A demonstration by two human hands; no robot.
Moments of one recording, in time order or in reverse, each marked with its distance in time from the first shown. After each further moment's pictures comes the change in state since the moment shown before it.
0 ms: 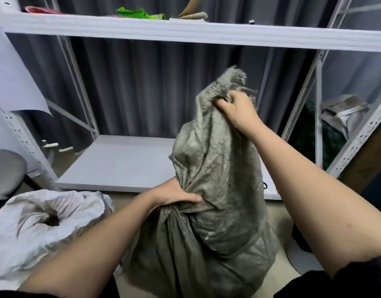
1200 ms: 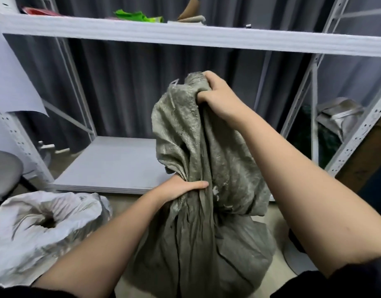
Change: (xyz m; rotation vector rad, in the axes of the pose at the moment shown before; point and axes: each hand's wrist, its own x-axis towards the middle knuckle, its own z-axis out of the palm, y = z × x) left_hand 0.009 0.014 0.007 -0.185 0.091 -0.134; right_hand 0.001 -0.056 0.000 0.399 -0.273 -0.085
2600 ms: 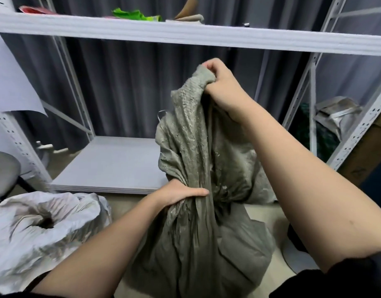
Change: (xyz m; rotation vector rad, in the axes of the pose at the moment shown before) left_hand -0.005 -0.005 0.006 0.050 0.014 -0.070; right_hand 0.005 -0.005 -0.009 -0.034 0.130 -0.056
